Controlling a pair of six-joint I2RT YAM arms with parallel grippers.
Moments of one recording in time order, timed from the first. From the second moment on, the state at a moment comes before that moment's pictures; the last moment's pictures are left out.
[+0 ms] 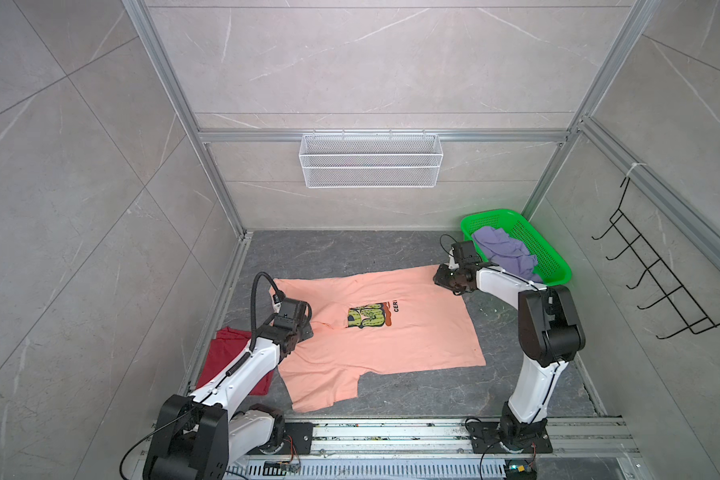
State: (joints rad) left arm -0.29 1.15 0.59 -0.45 -0.23 -0.61; right arm 0.19 1.94 1.28 -0.34 -0.12 0.50
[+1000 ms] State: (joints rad) left arm -0.29 1.48 0.76 -0.35 -0.02 -0.66; right arm 0.19 1.97 1.29 -0.35 -0.12 0.50
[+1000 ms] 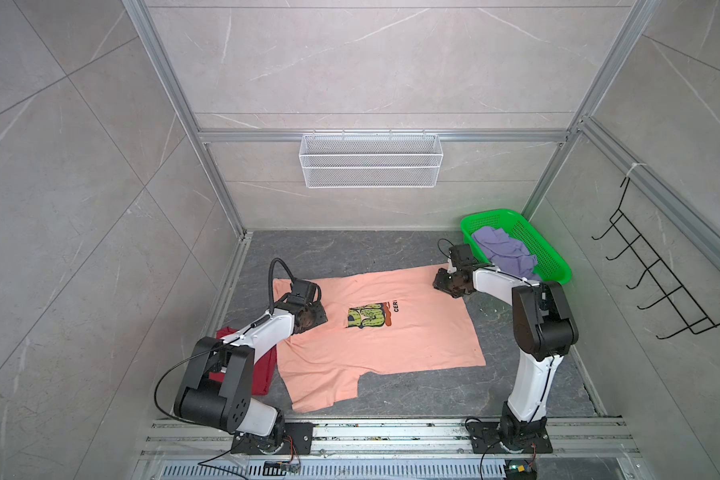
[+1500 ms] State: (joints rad) left arm -0.29 1.45 0.70 -0.31 0.03 -0.75; right arm 0.14 1.97 1.29 -0.36 -0.11 0.50
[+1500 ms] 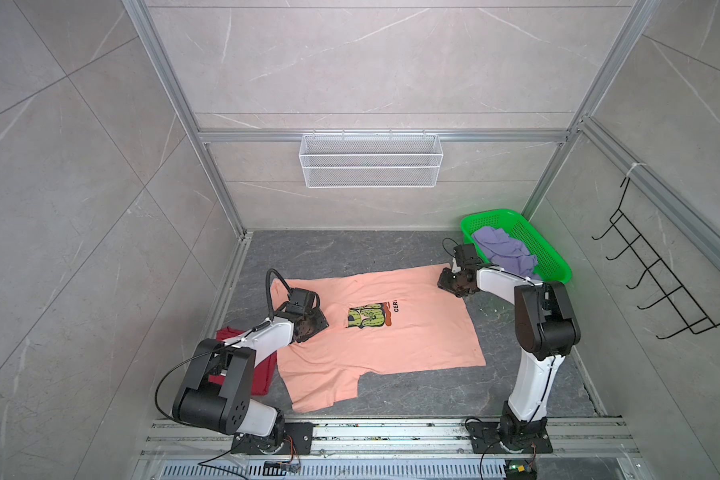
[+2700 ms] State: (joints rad) left arm 0.06 2.00 1.30 -0.29 0.06 -0.66; right arm 0.11 2.19 1.59 -0.45 -0.07 0.58
